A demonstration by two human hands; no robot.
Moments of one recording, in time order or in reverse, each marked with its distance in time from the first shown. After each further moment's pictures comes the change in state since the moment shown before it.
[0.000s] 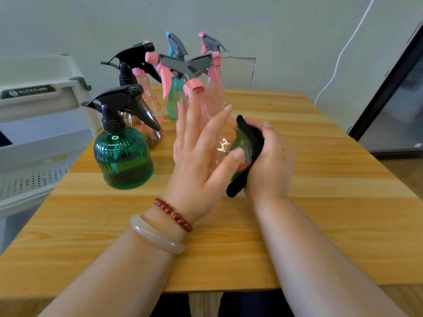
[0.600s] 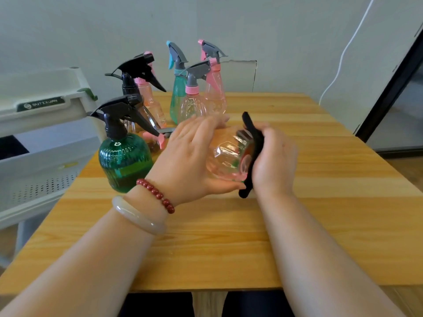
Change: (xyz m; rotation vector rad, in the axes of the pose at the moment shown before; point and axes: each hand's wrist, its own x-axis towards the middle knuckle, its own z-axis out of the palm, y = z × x) left_hand 0.024 -0.003 -0.028 0.345 -0.259 0.185; right_hand 0.015 -0.007 -0.009 -0.129 -0.029 0.020
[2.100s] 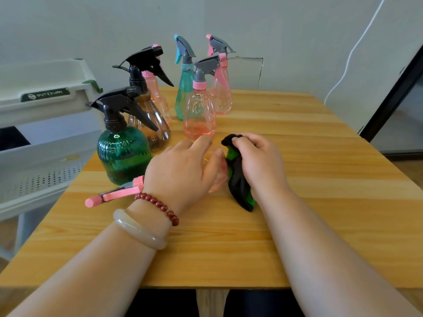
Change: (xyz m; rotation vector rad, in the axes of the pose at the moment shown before) left_hand -0.022 0.001 0.005 0.264 -0.066 -0.355; right_hand 0.002 0.023 0.012 -0.208 -0.271 0.113
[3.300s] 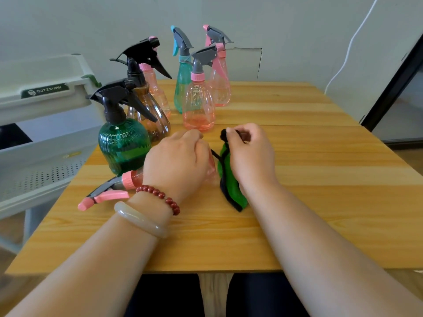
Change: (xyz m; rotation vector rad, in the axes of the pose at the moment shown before) left_hand 0.000 0.001 -0.001 -0.126 0.009 -0.141; right_hand -0.016 -0.007 0.014 -0.214 0.116 0.008
